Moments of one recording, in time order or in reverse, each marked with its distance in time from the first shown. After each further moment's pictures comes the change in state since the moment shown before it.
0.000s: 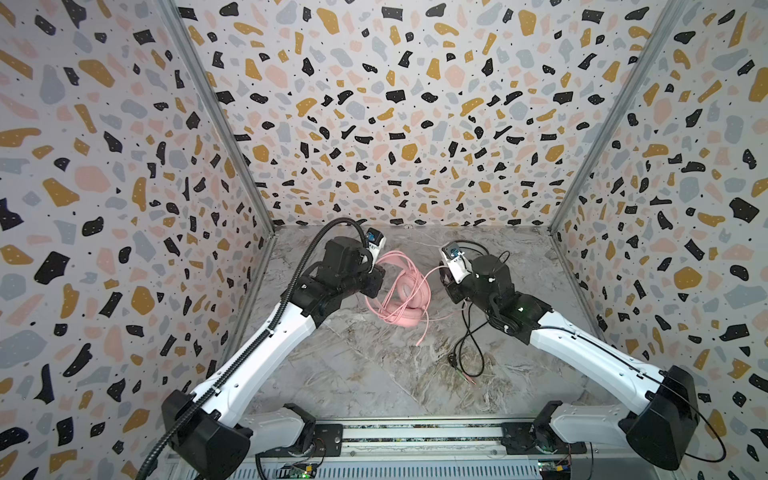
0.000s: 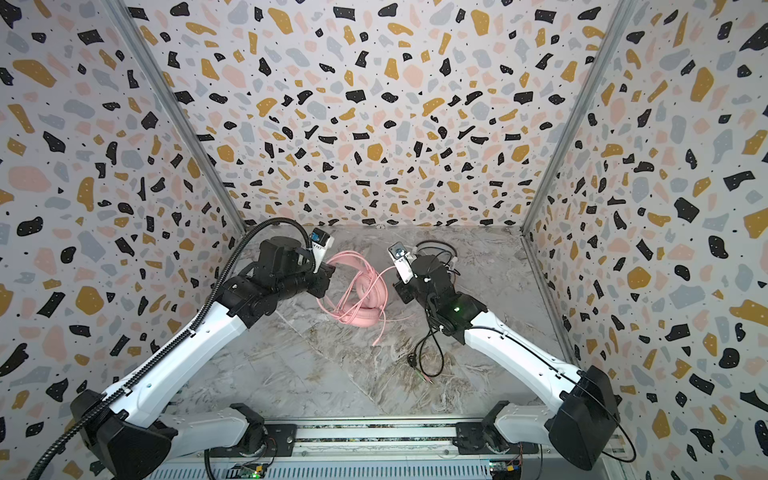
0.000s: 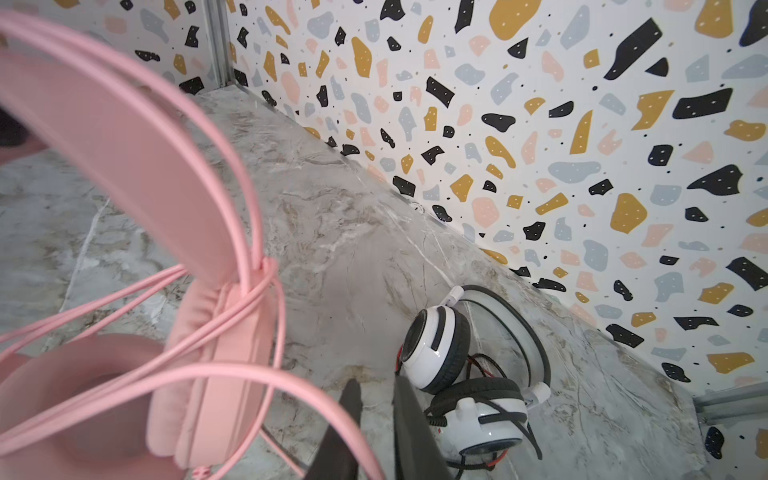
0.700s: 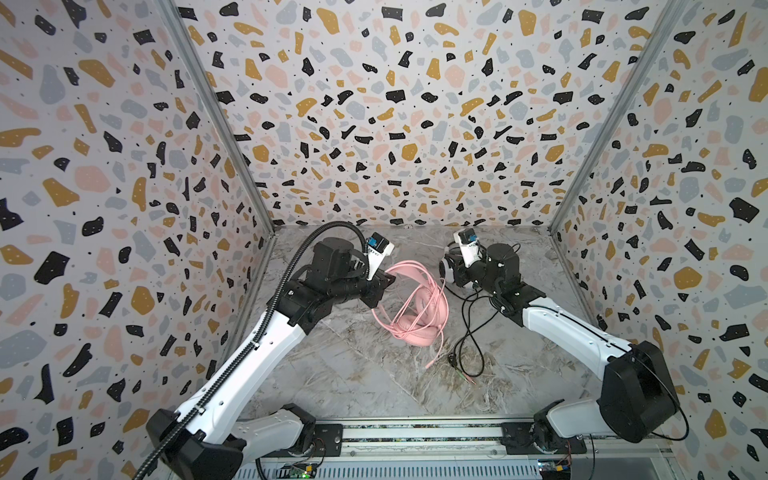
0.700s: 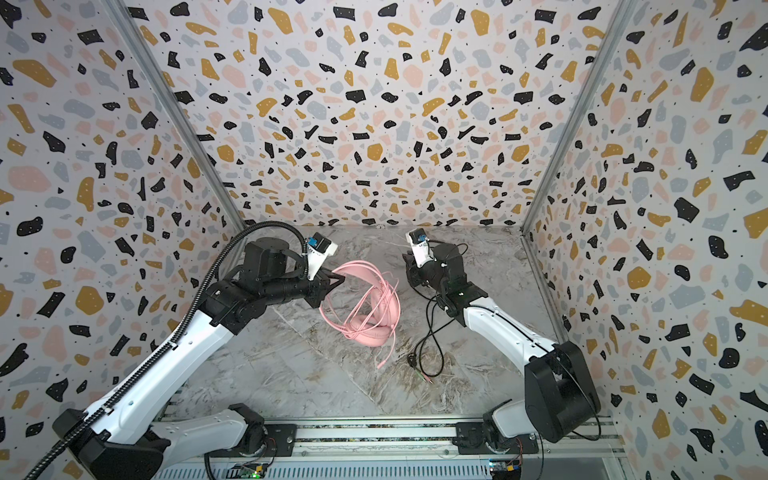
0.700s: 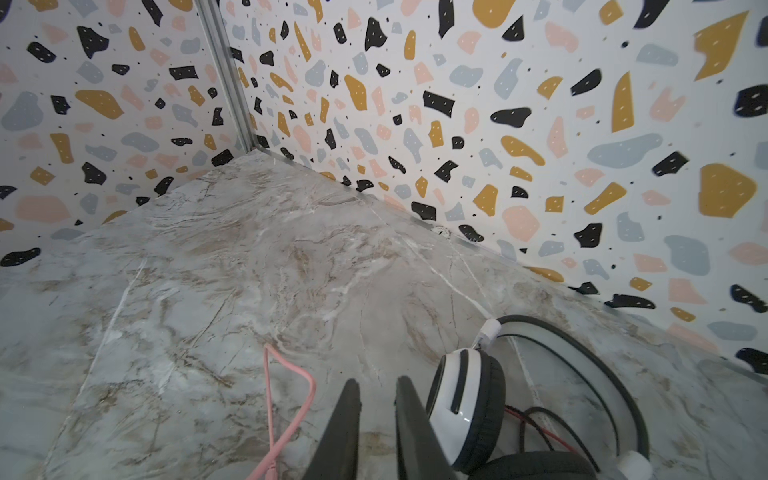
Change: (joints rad) left arm 0.000 -0.063 0.033 -0.024 0.316 -0.007; right arm -0.217 0.156 -0.078 0.308 -0.385 0.126
